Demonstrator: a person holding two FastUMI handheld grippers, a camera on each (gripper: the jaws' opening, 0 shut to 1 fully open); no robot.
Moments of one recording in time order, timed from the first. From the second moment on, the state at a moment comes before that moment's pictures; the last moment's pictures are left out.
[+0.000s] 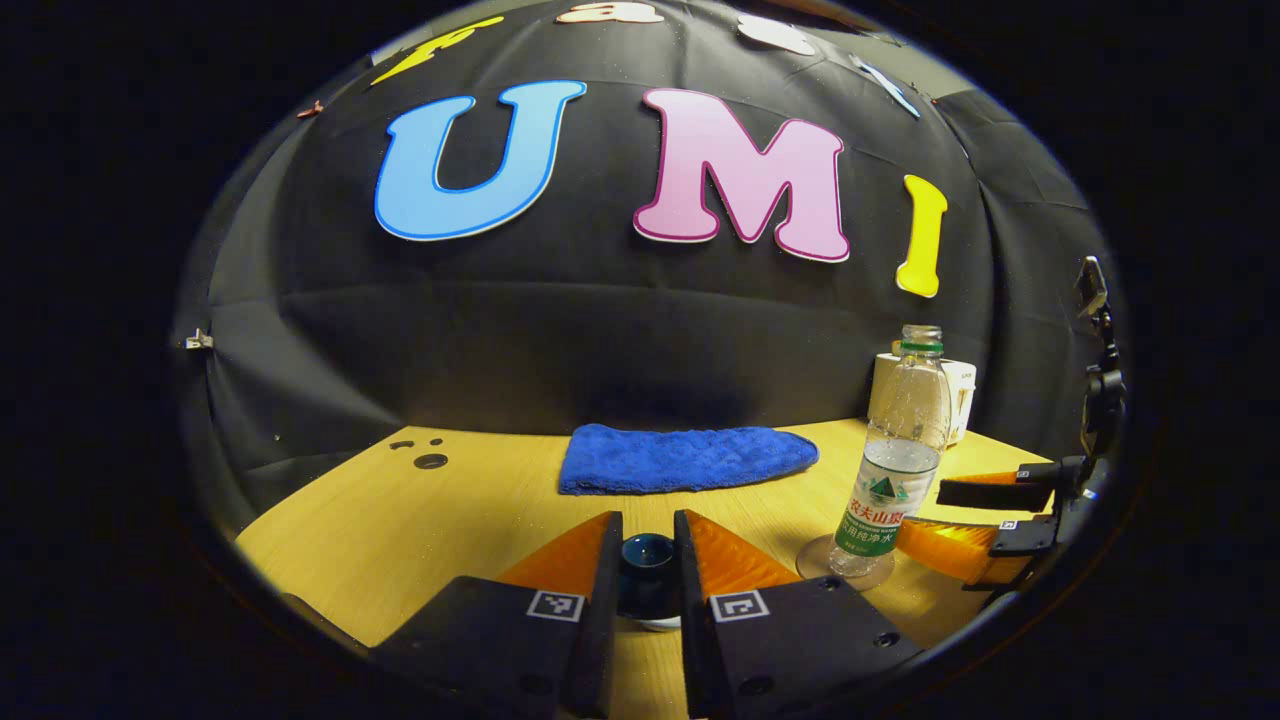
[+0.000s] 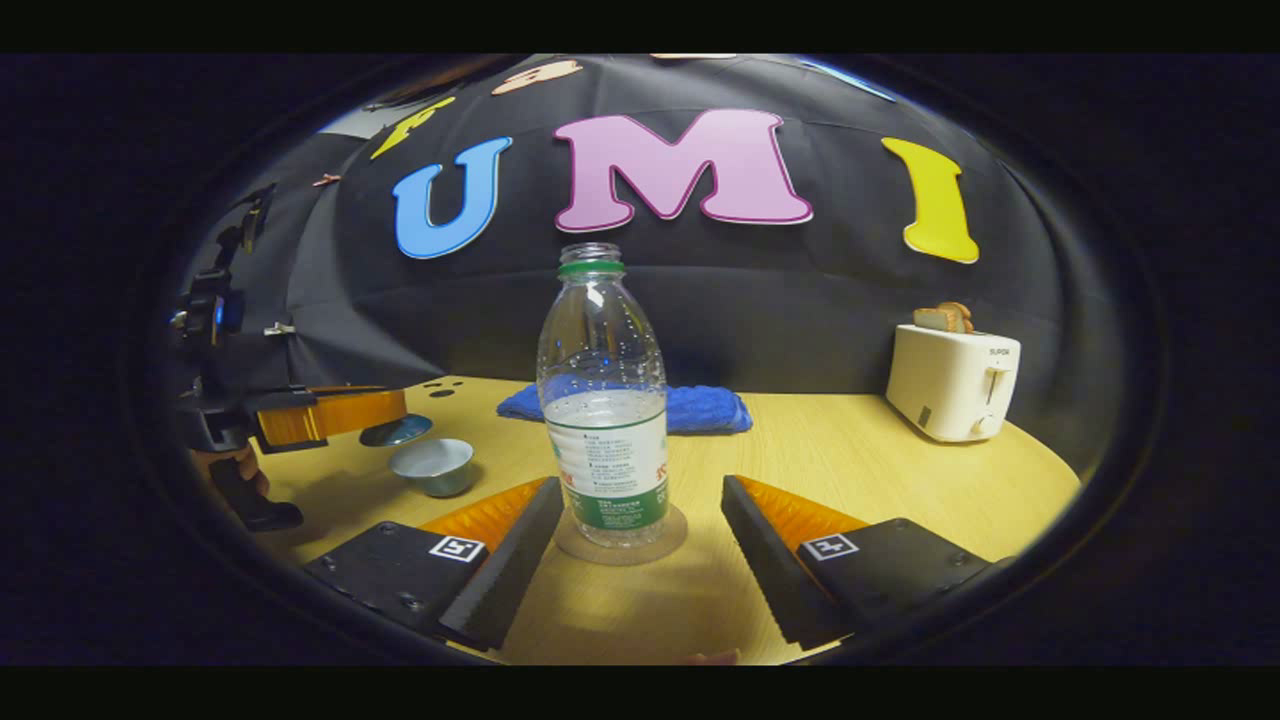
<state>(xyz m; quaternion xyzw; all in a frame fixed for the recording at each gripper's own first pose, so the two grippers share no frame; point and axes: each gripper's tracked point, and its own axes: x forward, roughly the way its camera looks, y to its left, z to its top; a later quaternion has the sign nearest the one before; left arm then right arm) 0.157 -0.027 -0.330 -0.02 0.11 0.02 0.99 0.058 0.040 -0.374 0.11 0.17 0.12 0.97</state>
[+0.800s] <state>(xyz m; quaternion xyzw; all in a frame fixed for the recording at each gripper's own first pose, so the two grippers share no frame) 0.172 -0.036 -0.361 -0.02 0.14 0.00 0.99 0.048 0.025 -0.369 0.10 0.18 0.09 0.98</state>
